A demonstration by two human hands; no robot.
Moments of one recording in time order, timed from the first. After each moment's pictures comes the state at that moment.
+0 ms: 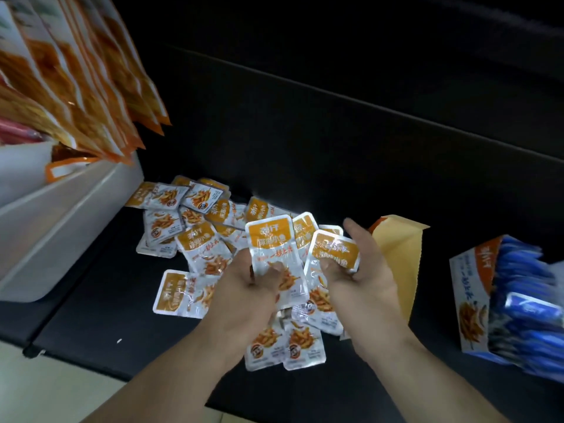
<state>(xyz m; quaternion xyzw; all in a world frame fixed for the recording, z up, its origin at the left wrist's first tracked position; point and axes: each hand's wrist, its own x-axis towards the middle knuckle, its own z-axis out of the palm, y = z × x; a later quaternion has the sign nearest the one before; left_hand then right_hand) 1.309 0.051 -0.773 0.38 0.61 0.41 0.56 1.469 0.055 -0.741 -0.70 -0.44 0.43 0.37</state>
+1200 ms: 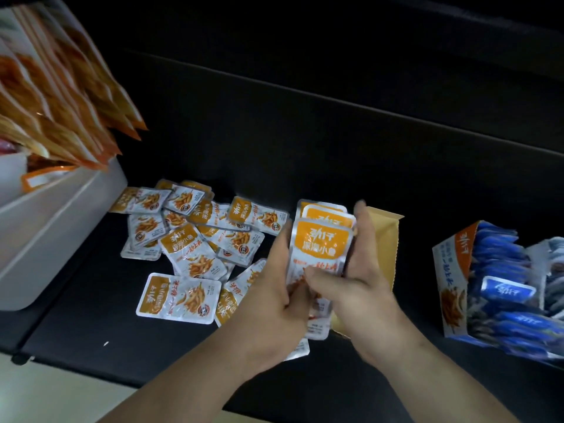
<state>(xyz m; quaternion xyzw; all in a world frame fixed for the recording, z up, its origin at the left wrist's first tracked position) 1.343 0.034 -0.742 0.57 0.45 0.34 0.59 1.495 0.042 -0.716 -0.56 -0.46 0.56 0.40</state>
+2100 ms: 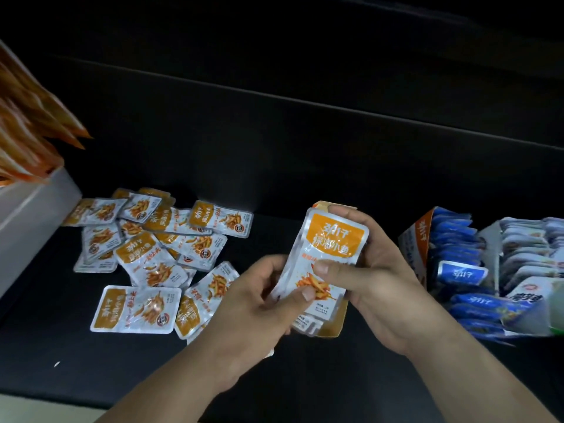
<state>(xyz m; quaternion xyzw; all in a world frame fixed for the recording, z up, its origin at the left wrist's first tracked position) 1.391 0.032 -0.745 0.52 0.49 0.31 0.63 1.581 0.041 -0.710 -0.49 -0.40 0.63 0.46</state>
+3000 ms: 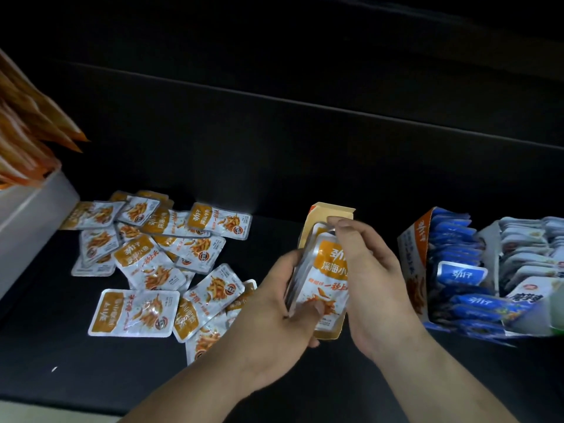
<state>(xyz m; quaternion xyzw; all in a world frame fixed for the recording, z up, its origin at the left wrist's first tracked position) 1.409 0.029 -0.740 0.55 0.48 0.28 0.63 1.548 0.040 -0.701 -0.60 -0.26 0.53 0.54</state>
